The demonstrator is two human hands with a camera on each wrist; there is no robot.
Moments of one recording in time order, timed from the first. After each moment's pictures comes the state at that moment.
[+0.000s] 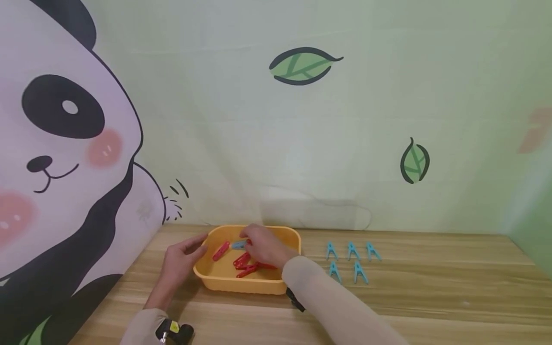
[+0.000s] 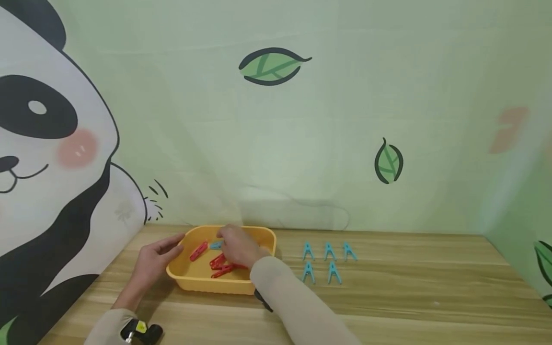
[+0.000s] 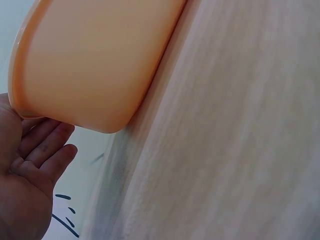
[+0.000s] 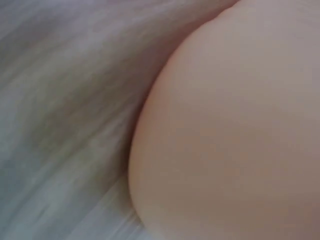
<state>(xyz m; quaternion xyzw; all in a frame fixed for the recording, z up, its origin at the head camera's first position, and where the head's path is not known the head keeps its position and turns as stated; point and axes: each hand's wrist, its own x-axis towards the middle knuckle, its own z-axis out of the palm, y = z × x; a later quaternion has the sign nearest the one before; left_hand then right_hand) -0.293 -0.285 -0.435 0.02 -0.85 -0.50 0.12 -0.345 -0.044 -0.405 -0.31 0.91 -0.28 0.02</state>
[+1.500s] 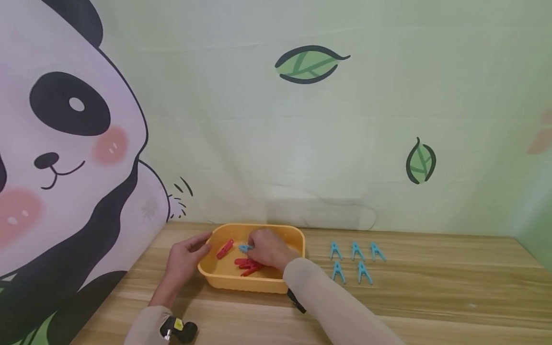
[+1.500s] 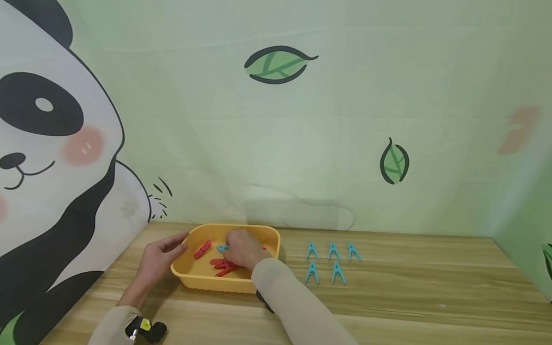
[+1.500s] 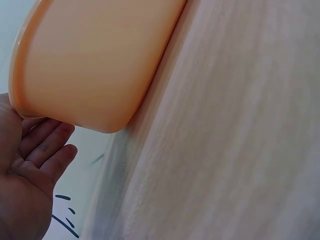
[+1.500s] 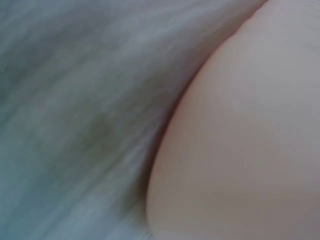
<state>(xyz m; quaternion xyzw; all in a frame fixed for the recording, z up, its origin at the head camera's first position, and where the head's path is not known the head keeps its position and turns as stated) -0.293 -0.284 -0.435 0.03 -0.85 -0.52 0.11 -0.345 -0.050 -0.413 -0.26 0.93 -0.26 0.05</state>
